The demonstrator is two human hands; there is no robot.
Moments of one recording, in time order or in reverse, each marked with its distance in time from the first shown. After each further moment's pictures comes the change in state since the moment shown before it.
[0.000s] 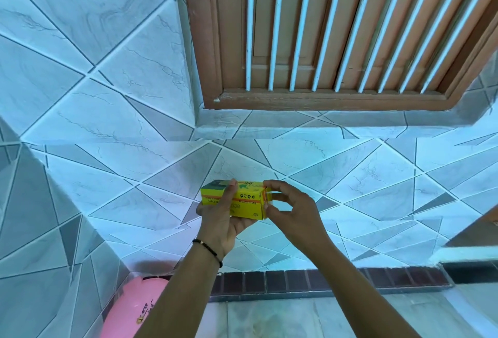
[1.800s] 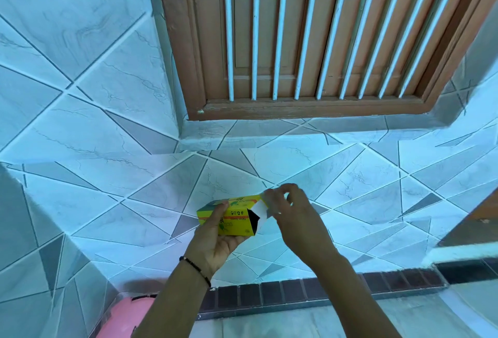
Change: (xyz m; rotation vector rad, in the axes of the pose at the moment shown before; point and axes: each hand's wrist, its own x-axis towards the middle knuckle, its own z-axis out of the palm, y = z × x) left_hand 0.008 -0.016 -0.003 -0.119 -0.122 -0.233; right_hand 0.011 0.041 -0.026 -0.804 0.125 -0.437
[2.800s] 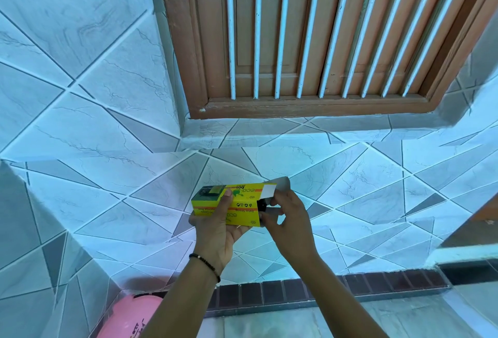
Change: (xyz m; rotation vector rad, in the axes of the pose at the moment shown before) left_hand 0.000 -0.005 0.016 0.003 0.109 0.303; right_hand 0.000 -0.022 0.017 0.497 0.074 0.359
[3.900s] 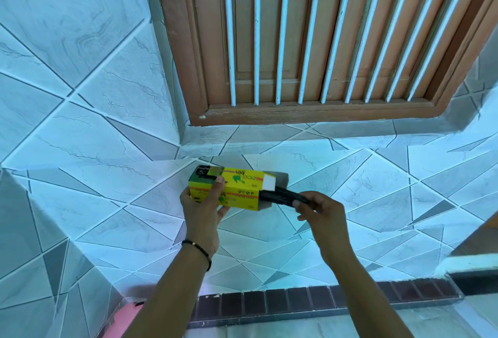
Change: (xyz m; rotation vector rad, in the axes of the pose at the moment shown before) left_hand 0.026 0.027 0.017 0.205 0.108 0.221; right_hand 0.028 0.025 -0.045 0.478 0.104 0.286
